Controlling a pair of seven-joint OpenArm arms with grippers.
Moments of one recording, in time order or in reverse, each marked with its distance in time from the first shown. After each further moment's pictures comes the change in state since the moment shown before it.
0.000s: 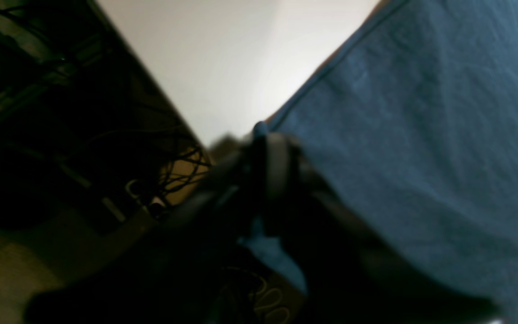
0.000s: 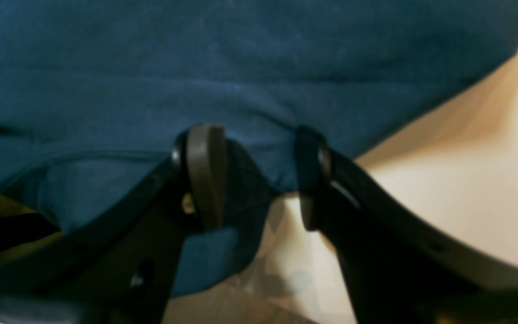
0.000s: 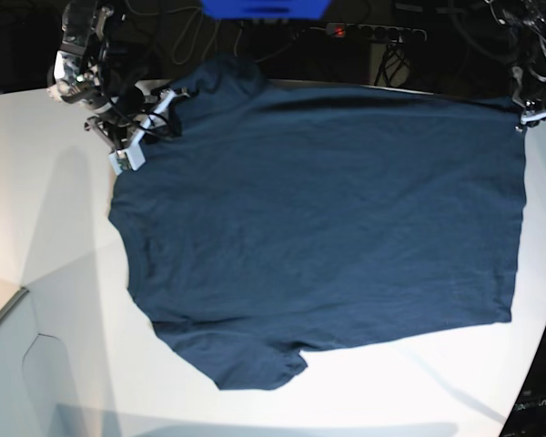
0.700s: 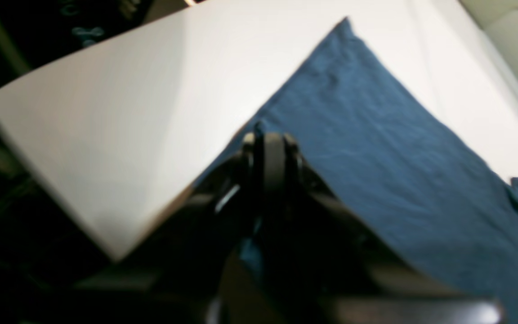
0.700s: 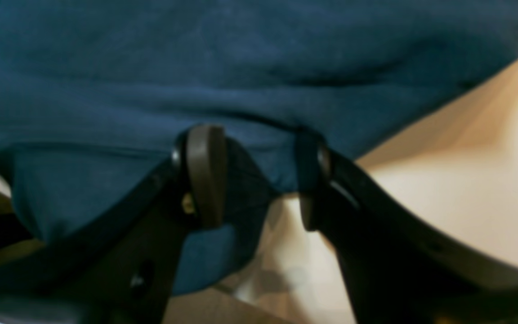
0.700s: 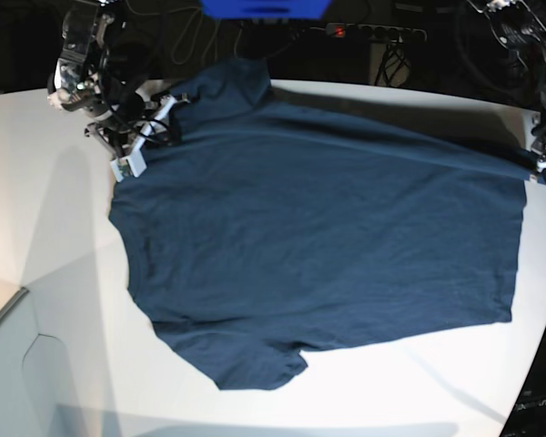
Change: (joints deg) left arm -2.6 4.6 1.1 21.0 -0.2 0.4 0.9; right arm 1.9 -0.2 0.2 0.0 -0.5 0.0 -1.8
